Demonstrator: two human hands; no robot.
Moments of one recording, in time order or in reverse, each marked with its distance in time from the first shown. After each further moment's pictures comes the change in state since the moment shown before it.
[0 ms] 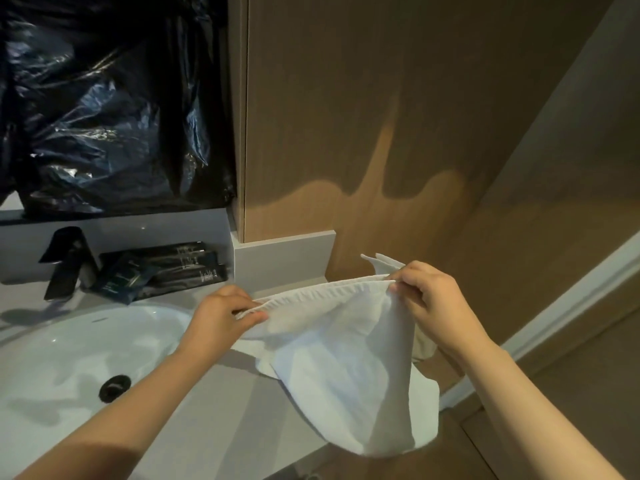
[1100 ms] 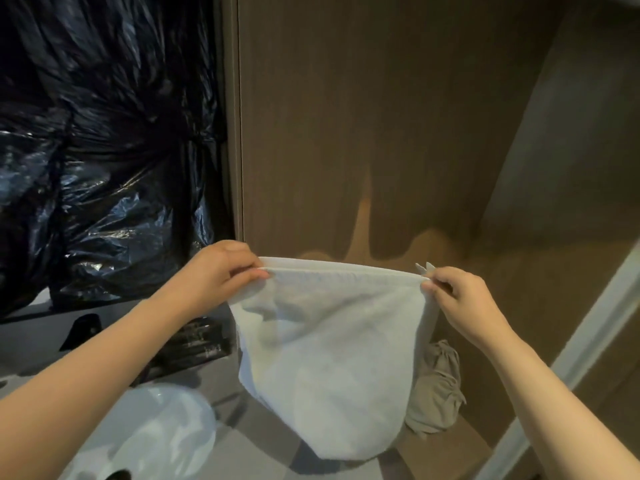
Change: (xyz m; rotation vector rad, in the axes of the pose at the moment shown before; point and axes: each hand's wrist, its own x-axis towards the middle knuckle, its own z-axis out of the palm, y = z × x) left_hand 0.091 0.122 -0.128 0.334 0.001 0.643; right_hand 0.039 0.022 -0.072 0.048 0.238 0.214
